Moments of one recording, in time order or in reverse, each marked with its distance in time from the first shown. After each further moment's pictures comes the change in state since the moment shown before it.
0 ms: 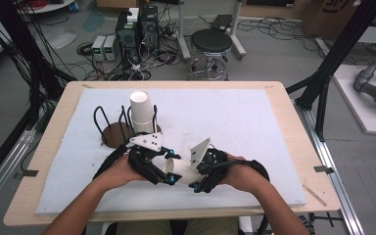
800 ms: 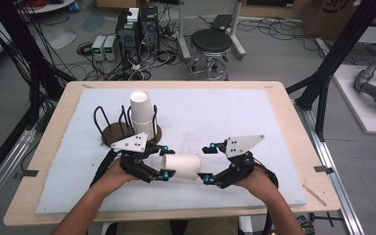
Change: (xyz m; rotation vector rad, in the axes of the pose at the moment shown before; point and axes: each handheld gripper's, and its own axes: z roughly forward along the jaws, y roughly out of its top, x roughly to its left) left arm 0.004 -0.030 -0.012 -0.257 0.025 0.024; right arm 0.004 -0.058 -0.035 -0.578 -0.051 0.233
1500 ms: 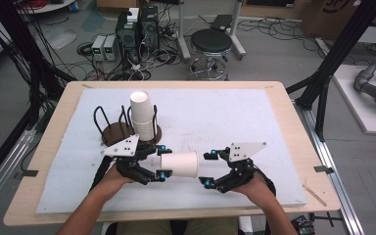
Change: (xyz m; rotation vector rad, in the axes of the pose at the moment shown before) left arm -0.003 -0.014 -0.007 -0.163 -0.014 0.057; right arm 0.001 -0.028 0.008 -0.066 0.033 0.101
